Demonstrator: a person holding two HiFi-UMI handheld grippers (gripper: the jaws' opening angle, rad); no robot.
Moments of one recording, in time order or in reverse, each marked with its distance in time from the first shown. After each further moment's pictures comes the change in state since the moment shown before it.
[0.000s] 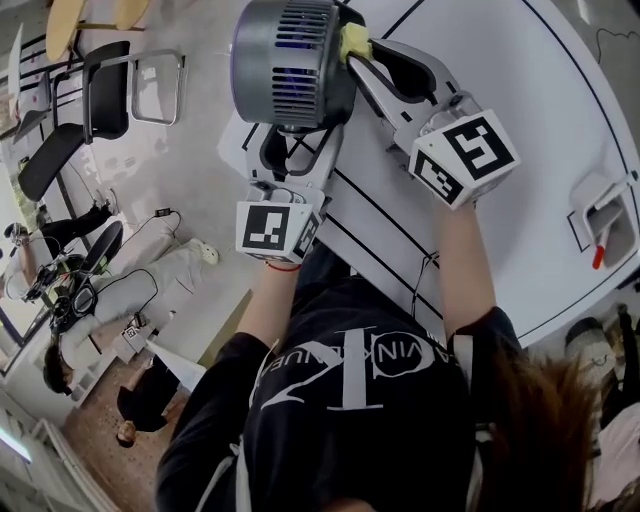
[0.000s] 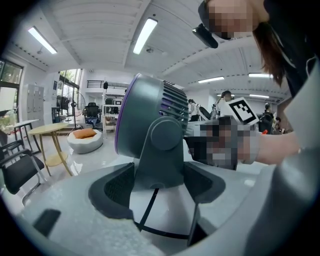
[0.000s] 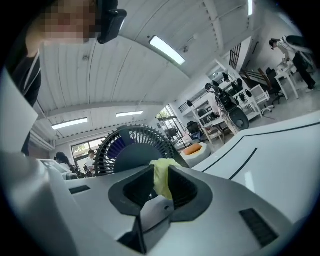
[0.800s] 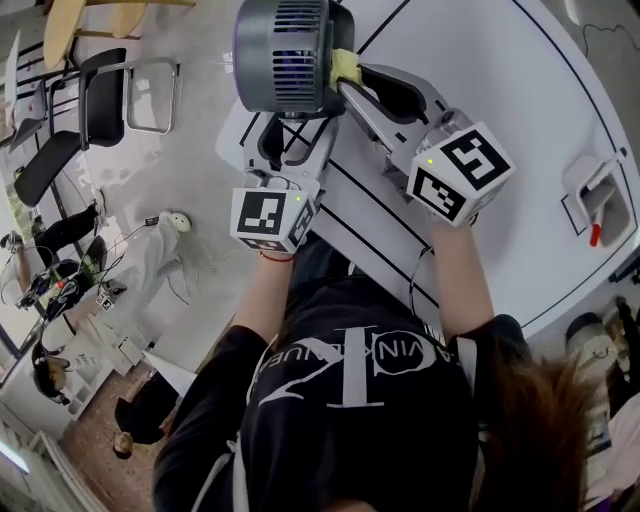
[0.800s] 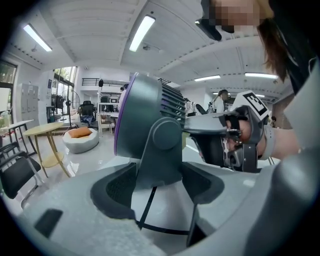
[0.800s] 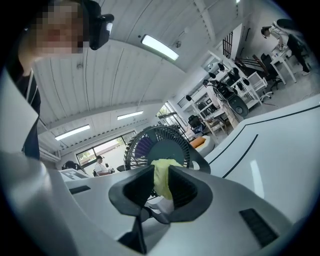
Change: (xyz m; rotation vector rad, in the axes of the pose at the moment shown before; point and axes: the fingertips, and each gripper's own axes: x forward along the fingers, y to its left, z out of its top) left arm -0.004 -0.003 -0.004 0.013 0.030 -0.045; right arm -0.023 0.042 -0.008 0.111 0.041 0.048
